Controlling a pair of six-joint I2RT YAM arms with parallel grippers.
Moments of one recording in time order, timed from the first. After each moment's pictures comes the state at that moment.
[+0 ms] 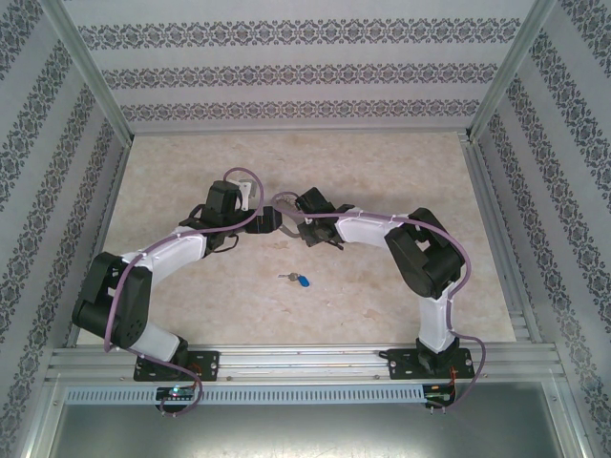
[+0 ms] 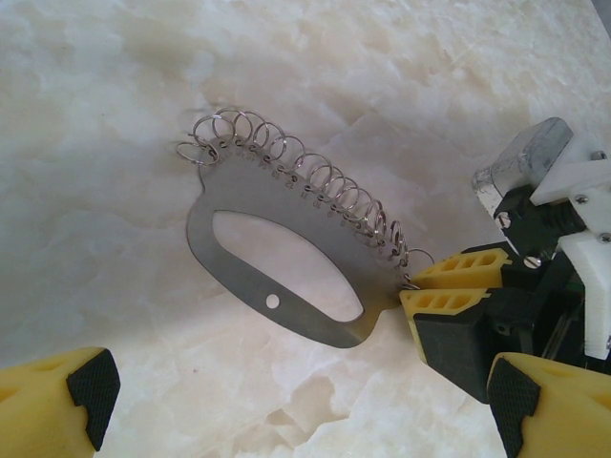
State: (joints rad) left arm -0.35 1.51 0.84 -0.03 0.25 -0.38; right arm 0.68 1.97 1.22 -0.31 0.11 0.21
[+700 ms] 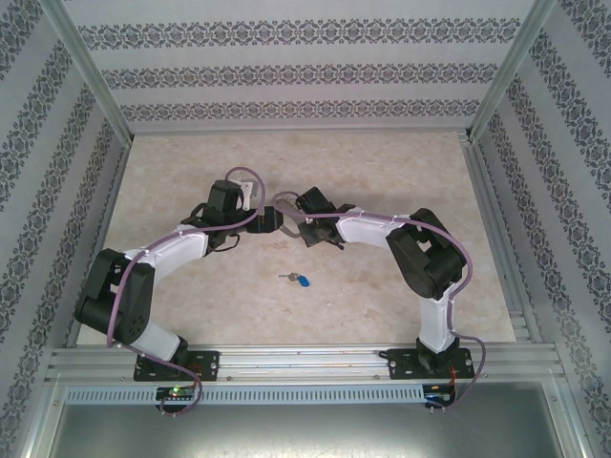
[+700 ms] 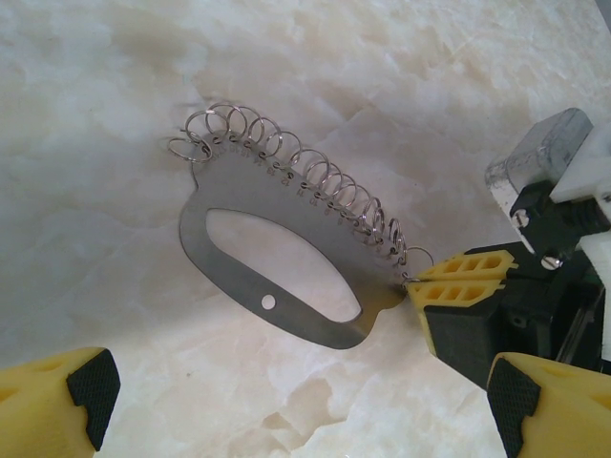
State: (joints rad) left arm -0.35 1.53 0.85 -0.03 0.26 -0.38; right arm 0.68 1.96 1.22 -0.31 0.12 0.20
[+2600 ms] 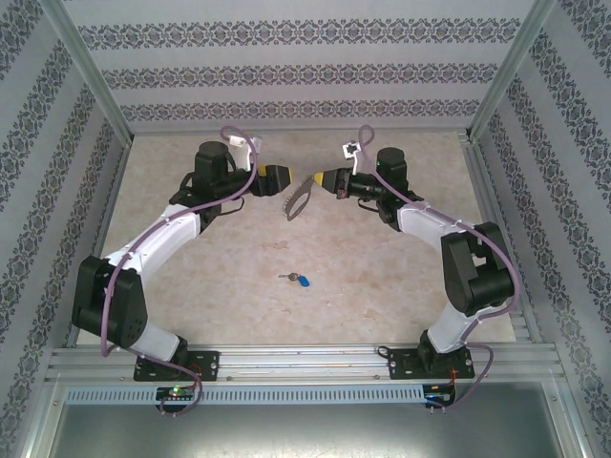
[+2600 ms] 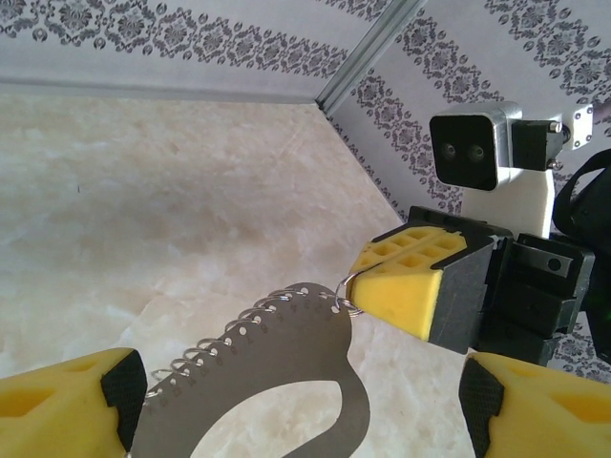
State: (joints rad) left arm -0.31 1.51 1.12 0.03 0.55 -0.42; right arm 0.30 1.70 1.02 0.43 -0.85 0.55
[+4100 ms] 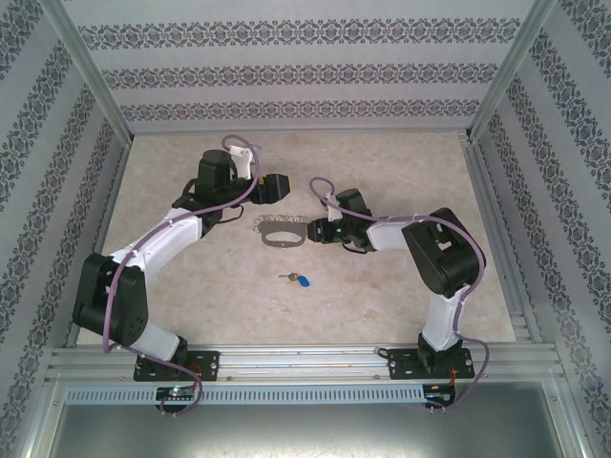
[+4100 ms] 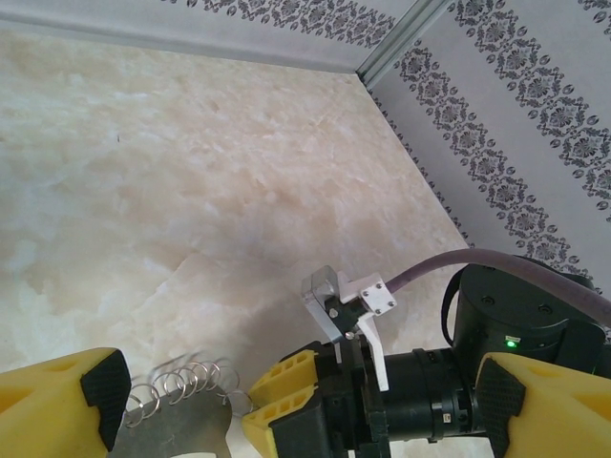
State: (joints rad) left arm -0.31 1.51 1.06 0.01 0.50 -0.42; right arm 0.47 1.89 0.91 0.18 -0.42 0.41
